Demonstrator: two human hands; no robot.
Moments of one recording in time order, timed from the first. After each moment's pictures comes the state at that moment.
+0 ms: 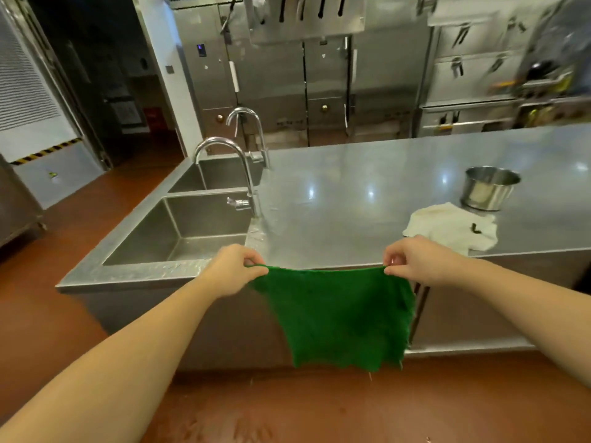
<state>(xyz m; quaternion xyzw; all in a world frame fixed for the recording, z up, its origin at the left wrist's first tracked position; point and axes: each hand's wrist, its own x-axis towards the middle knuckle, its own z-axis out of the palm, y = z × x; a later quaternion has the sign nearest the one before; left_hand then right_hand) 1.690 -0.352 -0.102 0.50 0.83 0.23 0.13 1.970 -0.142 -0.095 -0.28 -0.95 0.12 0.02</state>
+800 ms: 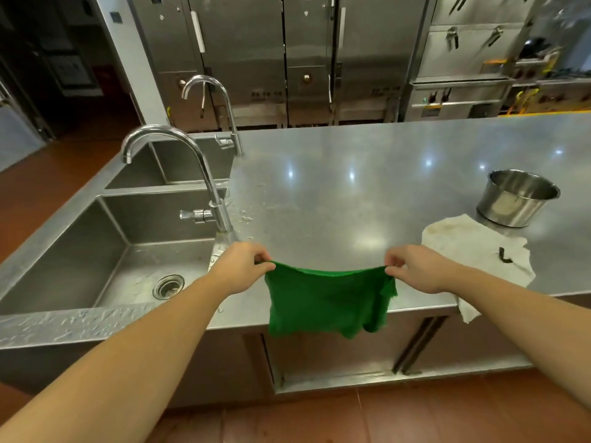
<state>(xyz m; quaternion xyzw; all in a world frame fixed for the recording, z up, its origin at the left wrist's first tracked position) 1.560 -0.118 -0.164 0.53 0.81 0.20 0.15 1.849 0.063 -0.157 -0.36 -0.92 0.16 -0.05</state>
